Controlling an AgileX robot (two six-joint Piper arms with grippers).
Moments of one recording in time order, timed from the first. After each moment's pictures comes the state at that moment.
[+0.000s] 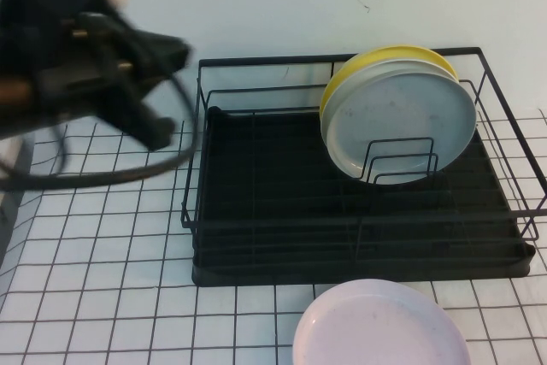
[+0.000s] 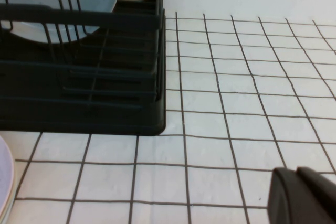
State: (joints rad) right arm -0.02 -0.01 0.02 0.00 0.41 -0.08; left arm -0.24 1.18 -1.07 -1.06 0.50 1.34
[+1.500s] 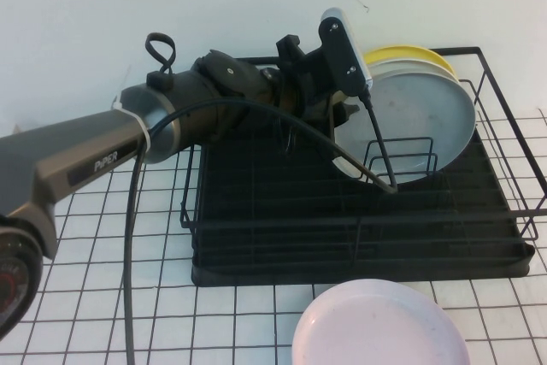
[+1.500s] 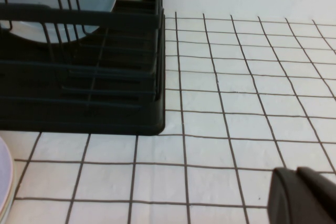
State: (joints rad) right arm -0.02 -0.01 0.02 0.00 0.41 -0.08; left arm -0.51 2.02 -1.60 -1.12 0.28 1.81
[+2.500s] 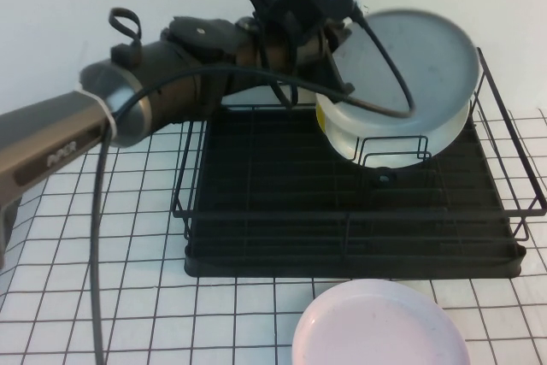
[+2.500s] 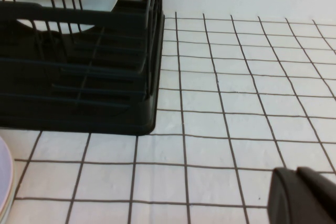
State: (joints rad) right arm -0.02 -0.01 0.02 0.00 0.41 -0.08; left arm -0.51 1.92 -1.60 -1.40 0.19 1.83
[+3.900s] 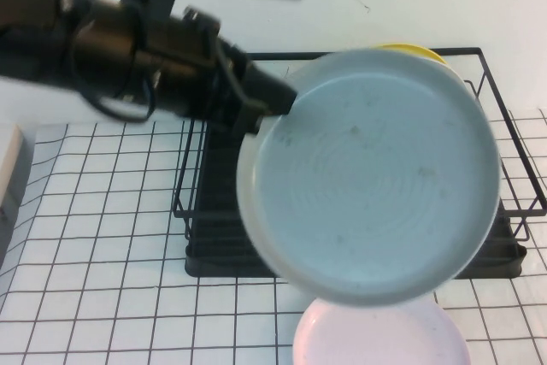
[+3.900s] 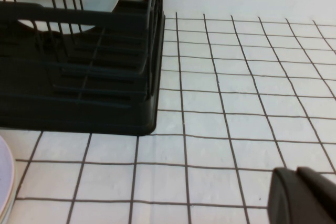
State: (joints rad) right arm -0.02 -0.01 0.02 0.00 0.41 -0.08; left arm -0.35 1.43 -1.39 -0.86 0.93 0.78
